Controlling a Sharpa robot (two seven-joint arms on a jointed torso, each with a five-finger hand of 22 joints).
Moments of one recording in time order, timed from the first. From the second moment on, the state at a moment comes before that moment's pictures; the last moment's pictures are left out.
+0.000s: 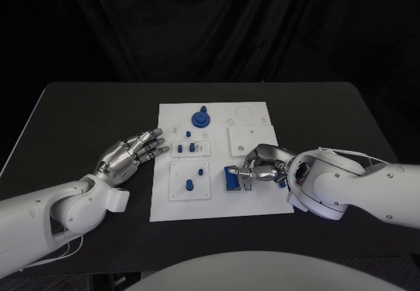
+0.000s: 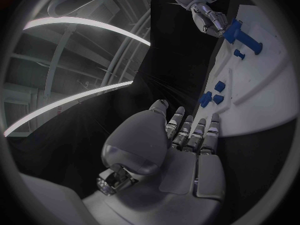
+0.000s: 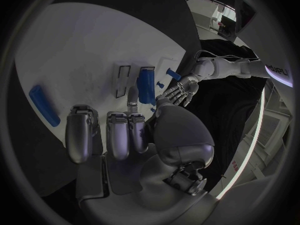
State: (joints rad) left arm 1.07 -1.00 -0.21 1.57 0.05 0.08 0.65; left_hand 1.43 0.26 -0.12 0.19 0.55 0.51 0.16 0.07 0.10 0.17 0.15 0.30 0.05 0.16 0.26 0.16 0.04 0.10 0.24 0.29 0.07 0.36; right arm 1.22 -1.04 -0.25 1.98 -1.15 -0.39 -0.49; right_hand 0.98 0.08 -0.07 0.27 0.31 0.86 0.05 0.62 0.70 1.46 -0.02 1.57 1.31 1.47 -0.08 1.57 1.31 0.03 1.47 0.03 1.43 1.31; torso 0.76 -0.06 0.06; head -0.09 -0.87
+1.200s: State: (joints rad) left arm 1.06 -1.00 -0.21 1.56 0.05 0.09 0.65; left_hand 1.43 0.26 -0.12 0.19 0.55 0.51 0.16 0.07 0.10 0.17 0.15 0.30 0.05 0.16 0.26 0.16 0.04 0.10 0.25 0.29 0.07 0.36; right arm 1.18 -1.09 -0.25 1.98 -1.65 -0.48 -0.29; right_hand 1.40 -0.16 0.03 0.29 0.13 0.45 0.11 0.40 0.36 1.47 0.01 1.57 1.31 1.46 -0.05 1.57 1.31 0.03 1.47 0.06 1.41 1.31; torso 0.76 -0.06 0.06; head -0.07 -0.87
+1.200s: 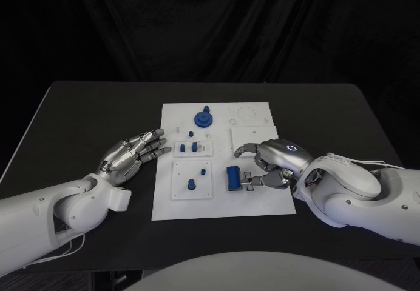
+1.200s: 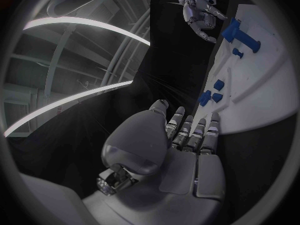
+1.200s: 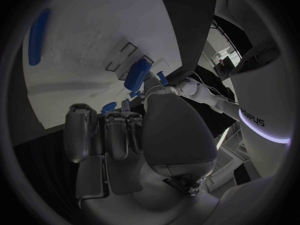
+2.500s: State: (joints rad) left arm 1.05 -1.01 -0.21 1.57 0.05 0.09 0.65; left_hand 1.43 0.26 -0.12 0.18 0.55 0.51 0.16 0.07 0.10 0.17 0.16 0.30 0.05 0.16 0.26 0.16 0.04 0.10 0.25 0.29 0.07 0.36; right arm 1.15 -1.02 -0.25 1.95 -1.70 -0.43 -0.33; right_hand 1.38 -0.13 0.08 0.28 0.26 0.43 0.12 0.59 0.35 1.47 0.02 1.57 1.31 1.46 -0.04 1.57 1.31 0.03 1.47 0.07 1.43 1.31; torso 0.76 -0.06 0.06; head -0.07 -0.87
